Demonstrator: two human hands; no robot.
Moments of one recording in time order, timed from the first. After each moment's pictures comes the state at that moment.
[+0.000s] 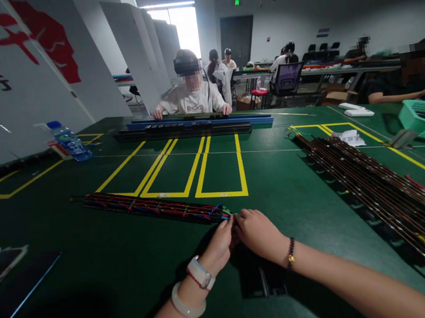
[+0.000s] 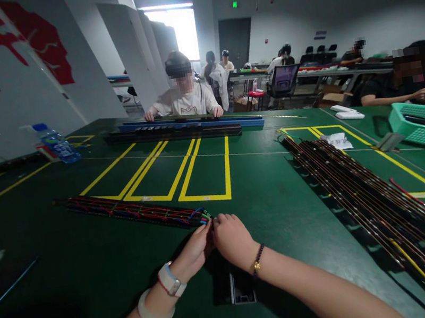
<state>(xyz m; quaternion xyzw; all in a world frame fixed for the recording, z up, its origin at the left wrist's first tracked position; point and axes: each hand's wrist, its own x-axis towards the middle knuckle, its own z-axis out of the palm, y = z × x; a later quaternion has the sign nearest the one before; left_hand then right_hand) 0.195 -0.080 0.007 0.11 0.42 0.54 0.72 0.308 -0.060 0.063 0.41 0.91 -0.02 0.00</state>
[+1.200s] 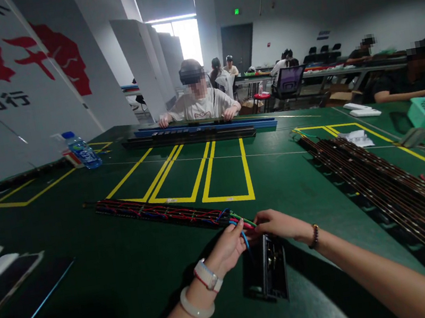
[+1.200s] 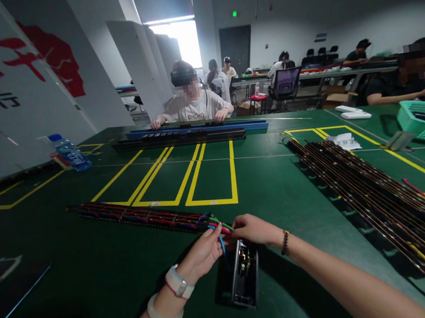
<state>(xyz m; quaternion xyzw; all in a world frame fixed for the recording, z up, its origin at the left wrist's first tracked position) 0.190 -0.081 0.012 0.19 0.39 0.50 0.75 0.346 -0.019 0.055 0.44 0.73 -0.52 -0.05</state>
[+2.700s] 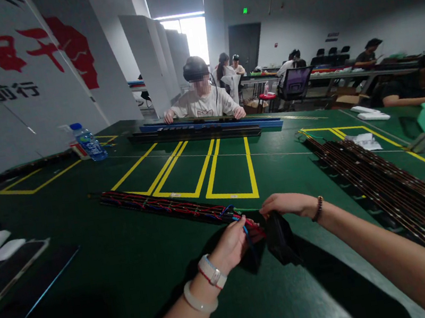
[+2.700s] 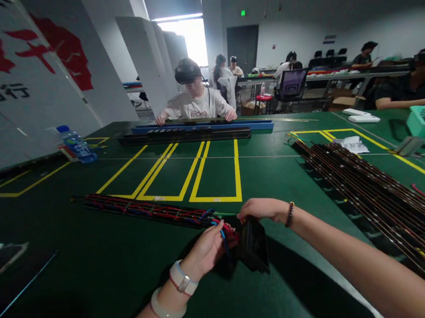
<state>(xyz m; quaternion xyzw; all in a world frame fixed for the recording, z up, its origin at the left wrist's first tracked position) 0.188 -0.082 0.019 0.10 0.32 0.52 0.79 0.350 0.028 0.077 0.39 0.75 -0.53 0.03</state>
